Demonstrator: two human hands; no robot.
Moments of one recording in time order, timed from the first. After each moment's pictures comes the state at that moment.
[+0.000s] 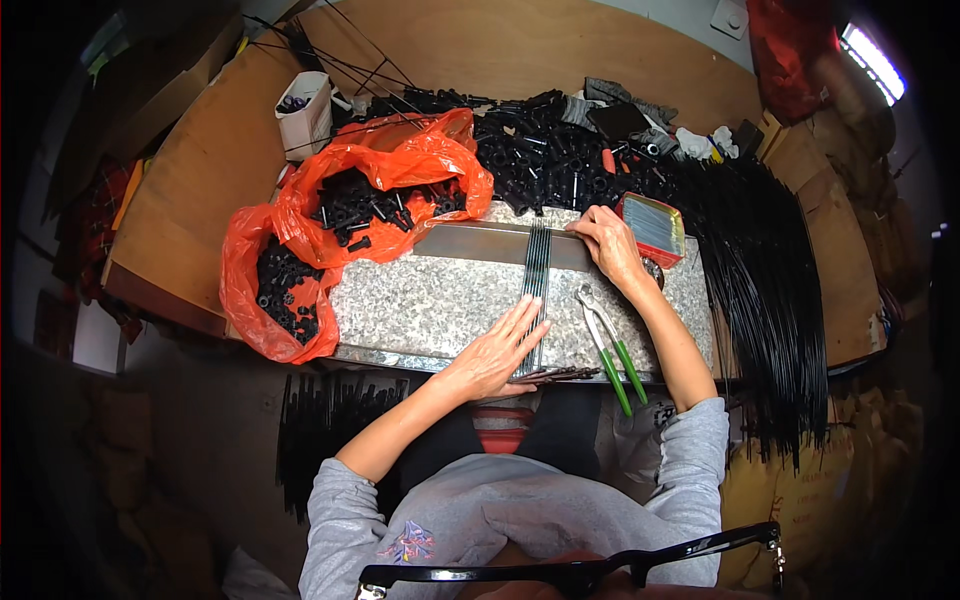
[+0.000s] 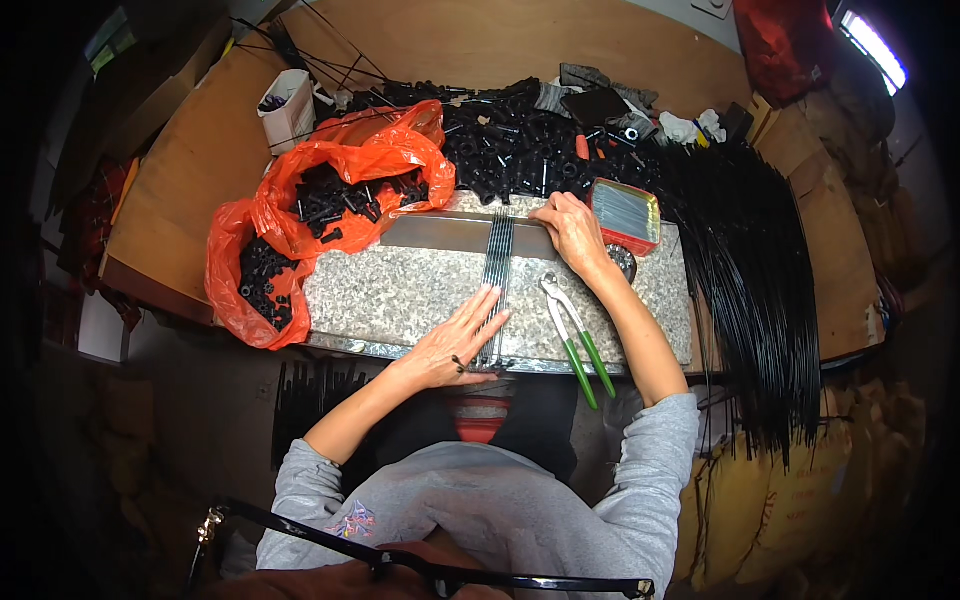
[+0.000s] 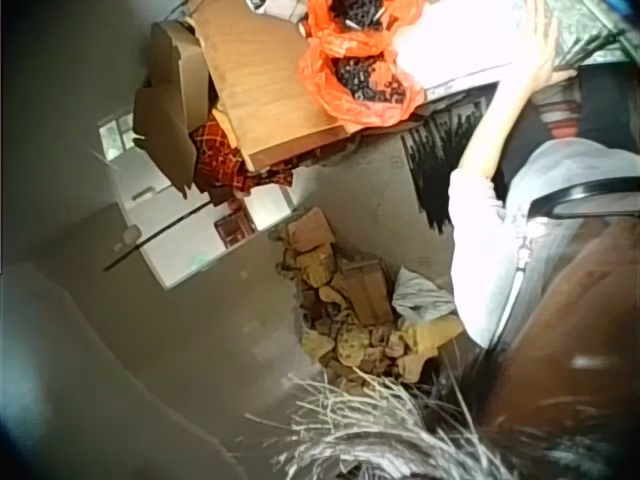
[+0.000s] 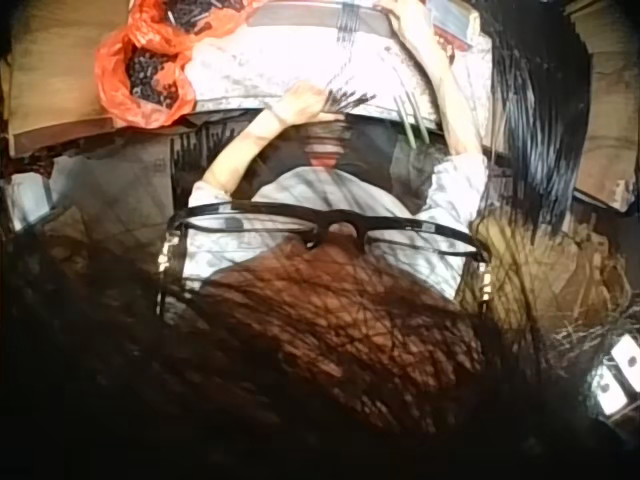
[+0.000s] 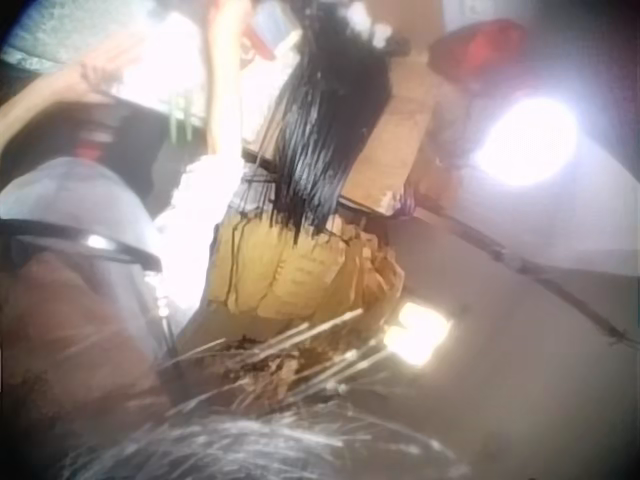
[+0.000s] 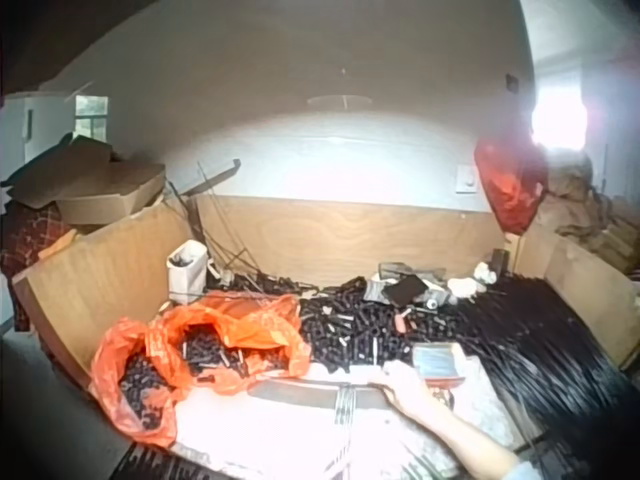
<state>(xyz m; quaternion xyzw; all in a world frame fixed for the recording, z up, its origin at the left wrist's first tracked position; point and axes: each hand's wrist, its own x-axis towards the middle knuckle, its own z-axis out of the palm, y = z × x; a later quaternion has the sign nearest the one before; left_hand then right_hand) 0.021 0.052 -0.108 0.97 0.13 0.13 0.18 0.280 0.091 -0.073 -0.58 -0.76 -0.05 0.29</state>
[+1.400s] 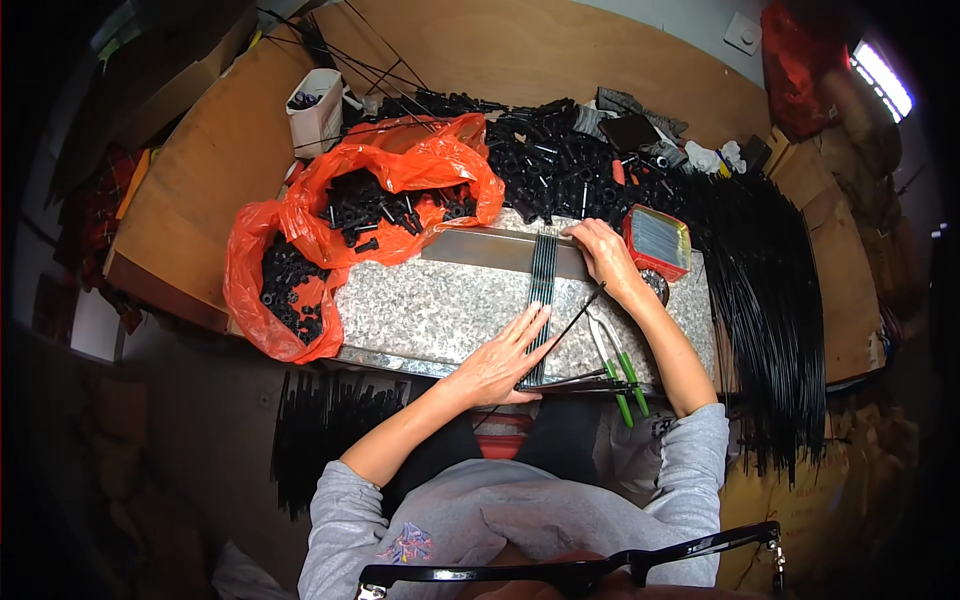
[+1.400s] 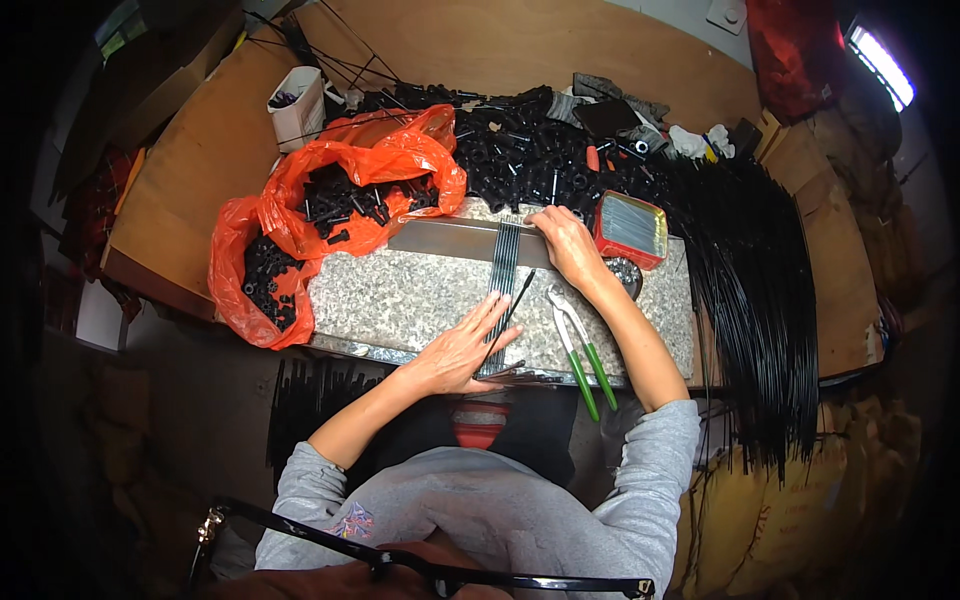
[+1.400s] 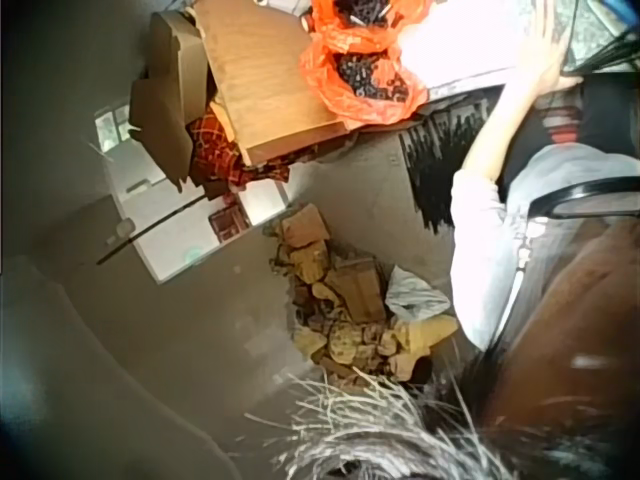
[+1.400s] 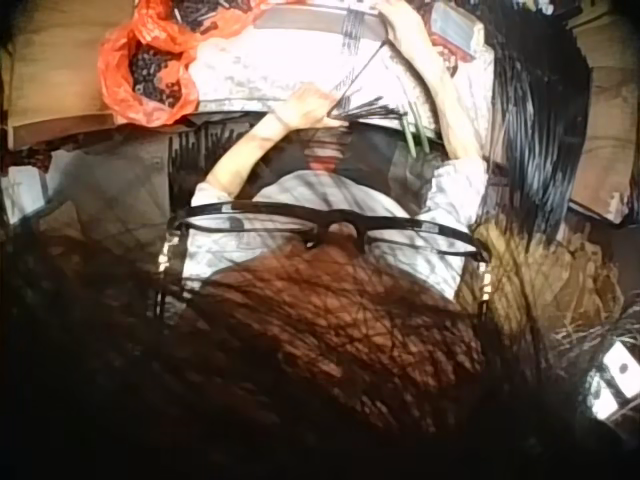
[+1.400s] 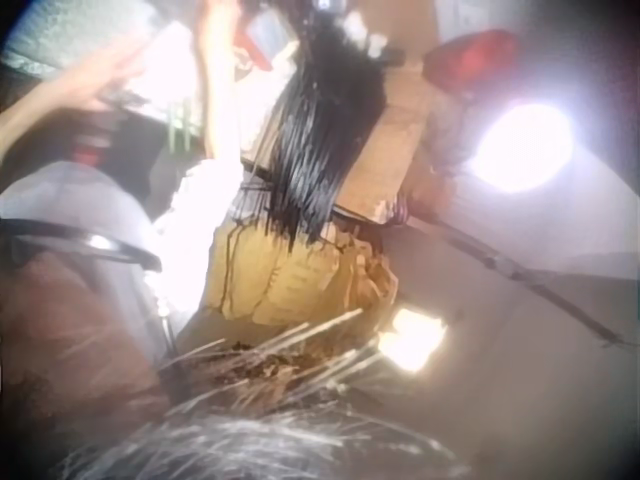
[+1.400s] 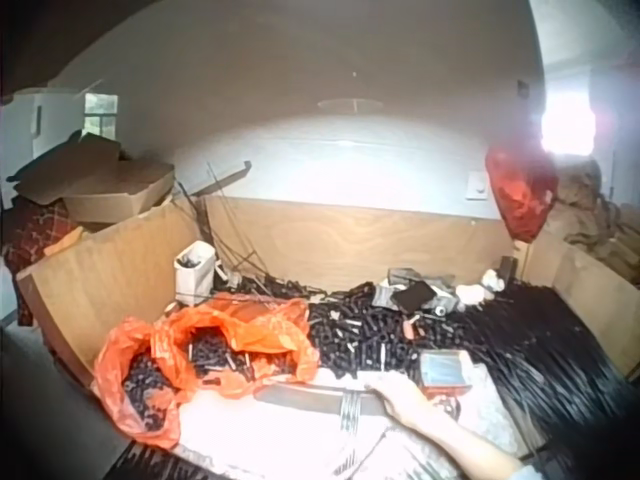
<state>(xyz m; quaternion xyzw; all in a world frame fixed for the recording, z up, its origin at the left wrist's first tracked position) 0.025 0.053 -0.109 0.97 0.12 0.13 0.17 0.266 0.093 -0.066 -0.56 -0.79 -0.02 0.26</state>
